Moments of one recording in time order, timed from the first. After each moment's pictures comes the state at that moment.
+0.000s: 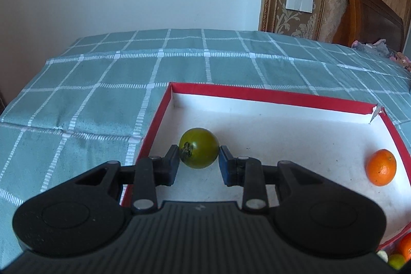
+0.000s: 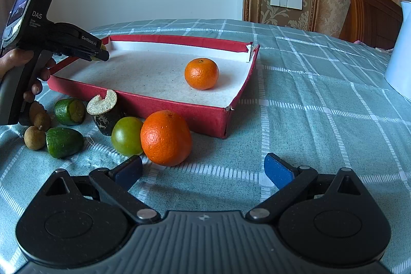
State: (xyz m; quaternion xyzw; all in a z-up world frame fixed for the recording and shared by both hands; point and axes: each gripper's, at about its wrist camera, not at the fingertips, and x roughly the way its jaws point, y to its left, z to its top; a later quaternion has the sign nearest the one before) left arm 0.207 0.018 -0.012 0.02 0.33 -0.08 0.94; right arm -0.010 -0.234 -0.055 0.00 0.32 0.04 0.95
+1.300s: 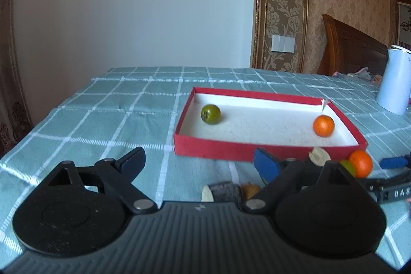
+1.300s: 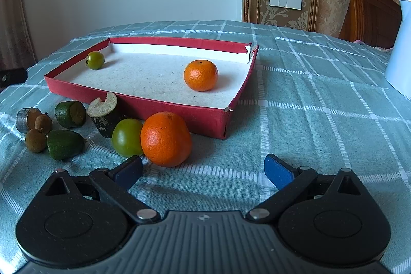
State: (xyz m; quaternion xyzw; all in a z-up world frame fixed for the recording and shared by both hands) left arm 0.004 0.071 0.003 0.01 0.22 -0.09 0.97; right arm -0.010 -0.234 -0.055 0.01 0.32 0.04 0.95
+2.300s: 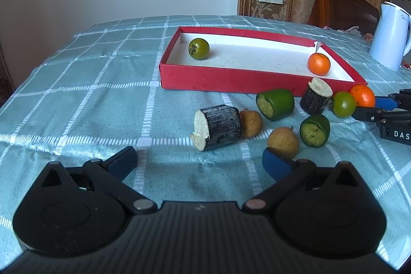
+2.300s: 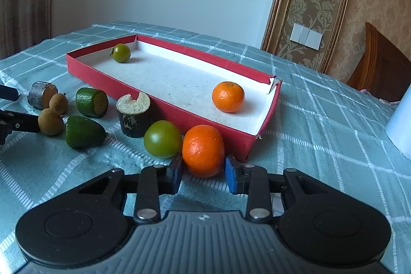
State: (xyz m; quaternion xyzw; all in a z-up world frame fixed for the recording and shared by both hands) left arm 0.008 0.073 -0.038 0.03 0.31 -0.12 0.94; right arm -0.022 -0.202 -0.049 -0.10 0.27 0.06 0.96
